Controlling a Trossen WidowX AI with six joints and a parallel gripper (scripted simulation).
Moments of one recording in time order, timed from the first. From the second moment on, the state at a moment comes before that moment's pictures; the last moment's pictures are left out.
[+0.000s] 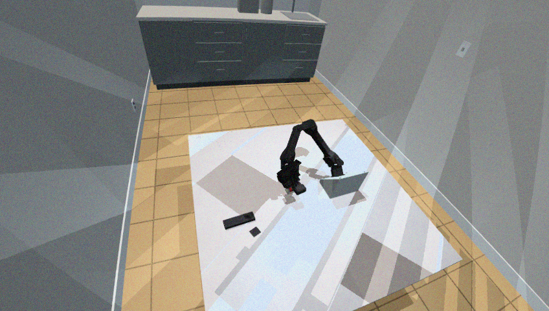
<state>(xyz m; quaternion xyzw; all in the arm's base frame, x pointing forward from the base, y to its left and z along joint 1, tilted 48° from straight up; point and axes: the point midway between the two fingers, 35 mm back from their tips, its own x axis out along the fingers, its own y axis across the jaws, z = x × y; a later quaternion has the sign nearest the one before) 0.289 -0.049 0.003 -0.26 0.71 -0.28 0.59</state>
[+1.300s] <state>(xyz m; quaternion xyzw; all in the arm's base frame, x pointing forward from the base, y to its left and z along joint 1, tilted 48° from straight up) 0.280 -0.052 0.004 -0.27 0.68 -0.26 0.63</state>
